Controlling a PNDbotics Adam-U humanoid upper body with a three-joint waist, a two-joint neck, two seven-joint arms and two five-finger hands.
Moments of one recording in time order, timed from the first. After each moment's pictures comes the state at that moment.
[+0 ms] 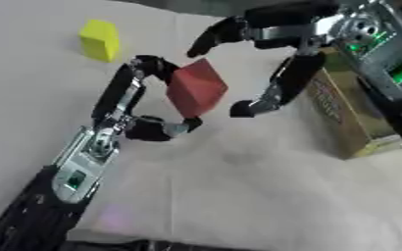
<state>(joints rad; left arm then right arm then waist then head) -0.70 -0.01 -0.43 -1.38 -0.64 -0.22 0.14 -0.77 -0.75 0.34 -1.76 0.12 -0.36 0.82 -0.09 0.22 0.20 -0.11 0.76</state>
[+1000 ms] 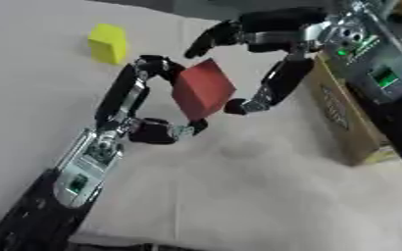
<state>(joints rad) -0.70 -0.03 -0.44 -1.40 -0.63 -0.22 0.14 -0.78 -0.72 0.34 -1.72 0.16 -0.37 0.80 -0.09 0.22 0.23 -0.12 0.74</state>
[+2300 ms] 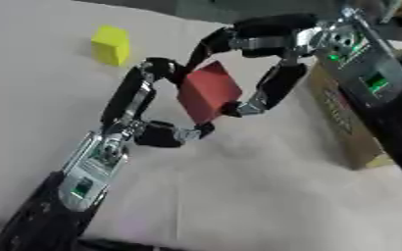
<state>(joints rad) -0.71 -0.05 -0.45 -1.39 -0.63 -0.22 0.13 -0.78 -0.70 0.34 -1.70 0.16 -0.34 0.82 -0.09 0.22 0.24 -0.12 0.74</state>
